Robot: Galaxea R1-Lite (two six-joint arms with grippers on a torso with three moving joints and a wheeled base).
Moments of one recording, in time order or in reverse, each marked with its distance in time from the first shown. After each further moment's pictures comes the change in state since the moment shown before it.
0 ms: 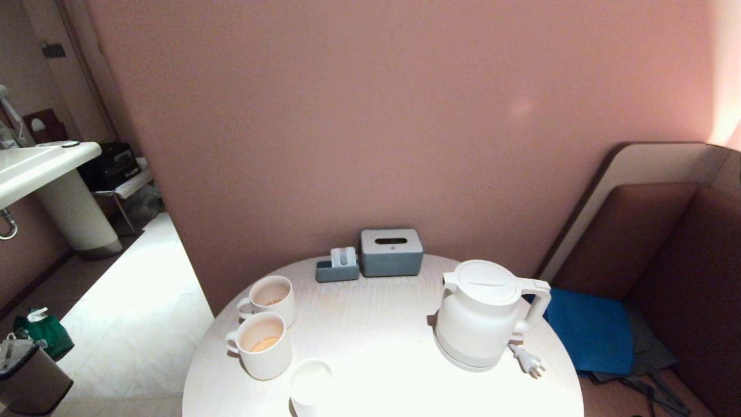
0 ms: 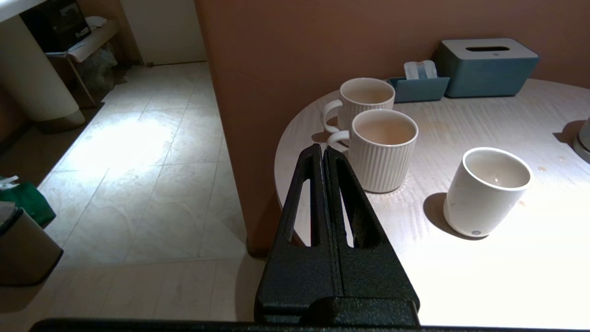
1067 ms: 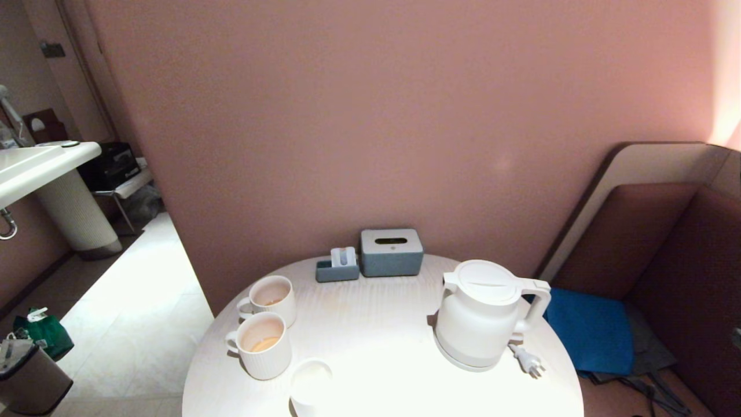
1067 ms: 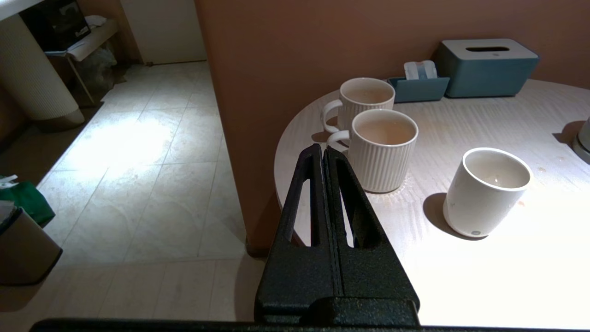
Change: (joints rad) left arm 0.000 0.000 0.000 0.000 0.000 -0.003; right arm 0.001 0.689 -0.298 -0.223 0.008 -0.014
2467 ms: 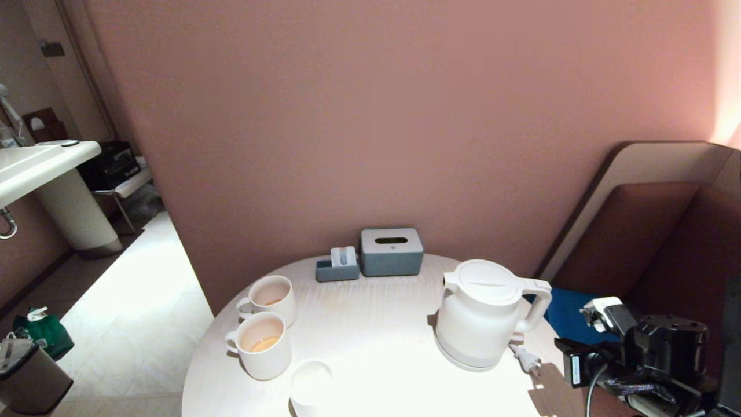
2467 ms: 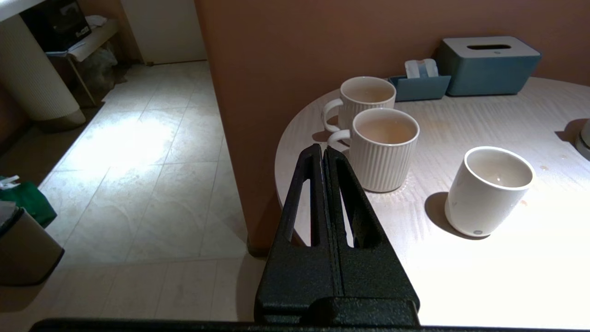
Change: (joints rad) left arm 0.000 0.000 0.000 0.000 0.000 0.006; right arm 0.021 1.408 0.245 -1.301 0.010 -0.042
